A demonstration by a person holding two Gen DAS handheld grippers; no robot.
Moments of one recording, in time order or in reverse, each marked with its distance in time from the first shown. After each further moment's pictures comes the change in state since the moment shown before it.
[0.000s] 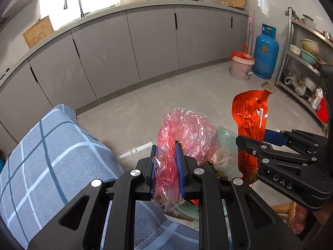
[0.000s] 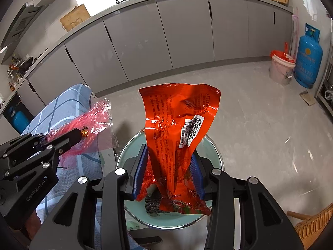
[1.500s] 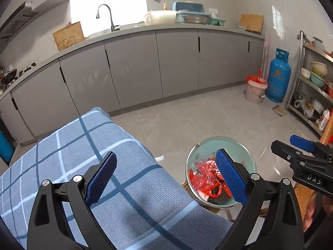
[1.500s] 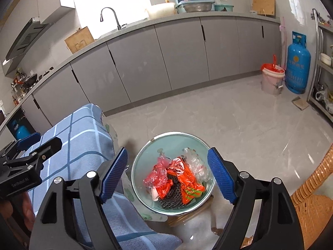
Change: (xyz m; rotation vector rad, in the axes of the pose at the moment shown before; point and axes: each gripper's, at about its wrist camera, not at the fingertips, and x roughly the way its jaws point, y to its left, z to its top) left arm -0.107 0.045 -0.024 -0.106 -0.141 0.101; right arm -0.096 0.029 -0.027 0.031 -0.183 -0.010
